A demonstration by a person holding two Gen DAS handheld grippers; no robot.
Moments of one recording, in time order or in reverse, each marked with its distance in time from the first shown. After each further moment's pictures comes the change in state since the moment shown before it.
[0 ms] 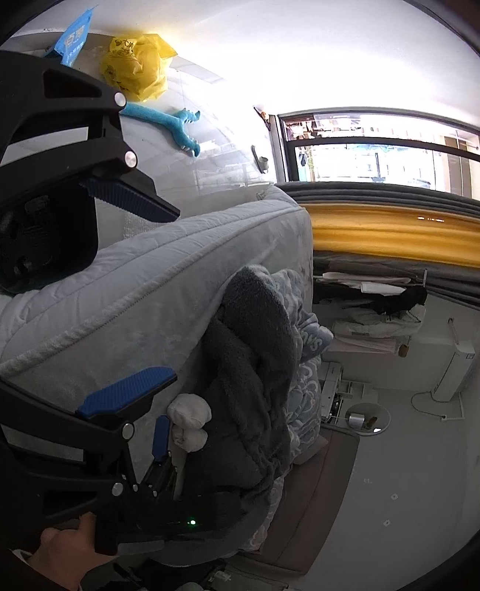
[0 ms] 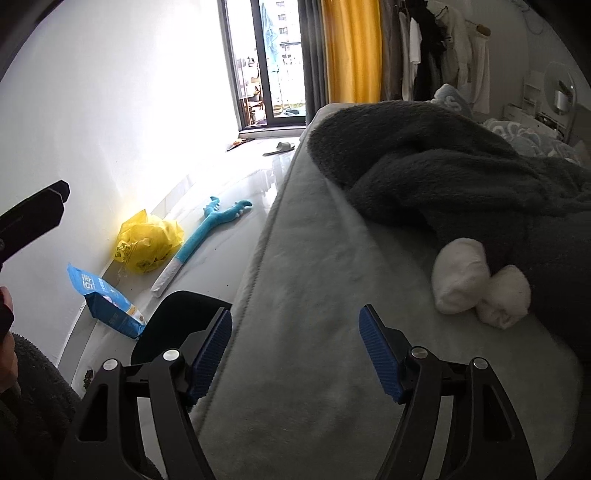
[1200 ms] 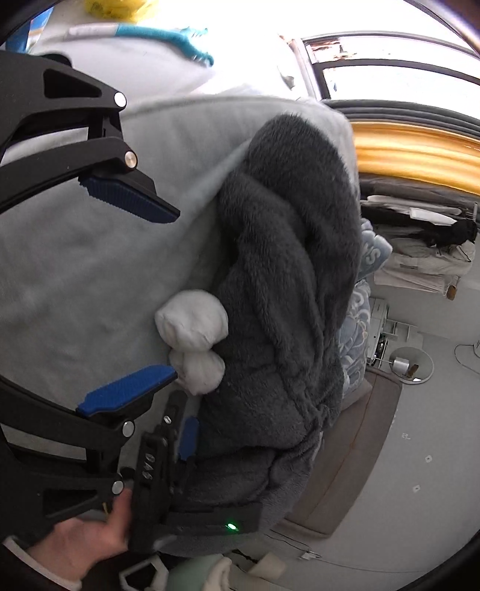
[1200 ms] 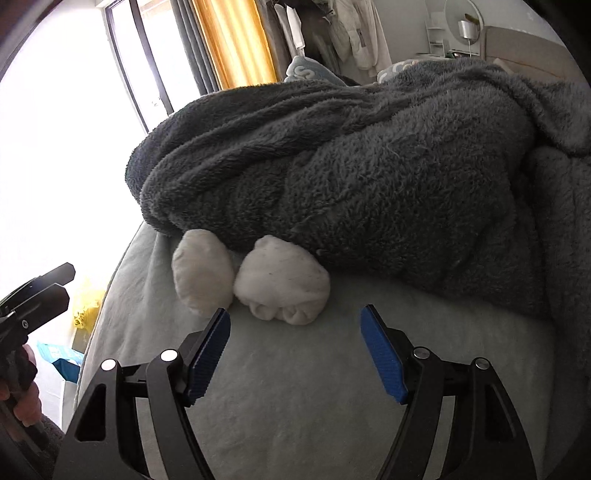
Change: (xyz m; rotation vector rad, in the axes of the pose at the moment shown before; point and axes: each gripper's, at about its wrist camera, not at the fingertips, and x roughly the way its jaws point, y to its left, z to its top) left arm 0.150 -0.115 0.006 0.008 0.183 -0.256; right arm 0.008 -0.199 -0.041 0.317 -0.022 -0.099
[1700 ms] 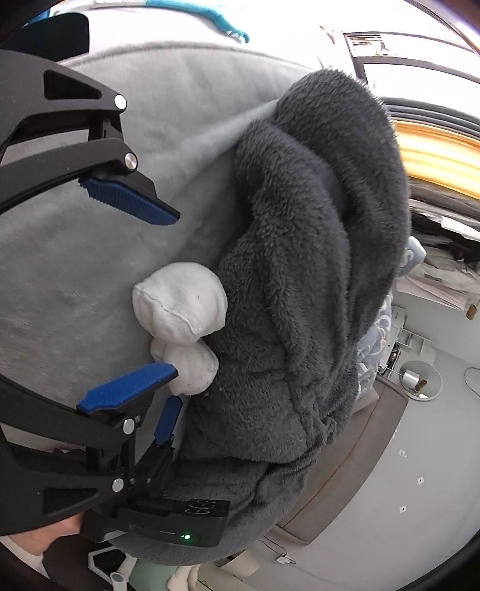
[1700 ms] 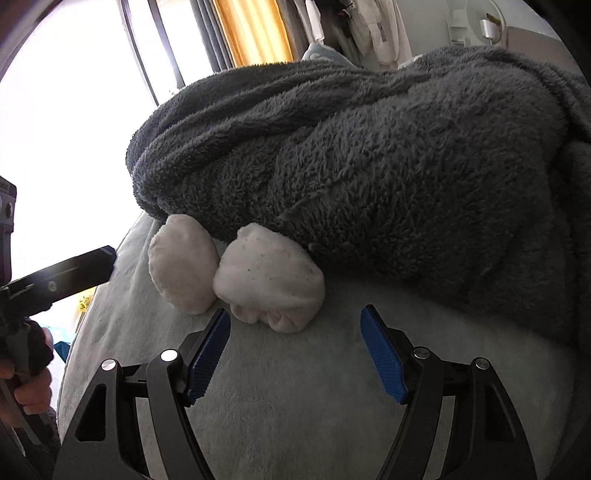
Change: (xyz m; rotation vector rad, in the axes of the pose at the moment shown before) left arm 0.067 -0.006 0.011 -0.116 0.084 -0.040; right arm 0.031 -0.012 0.000 -0.052 0.032 0.067
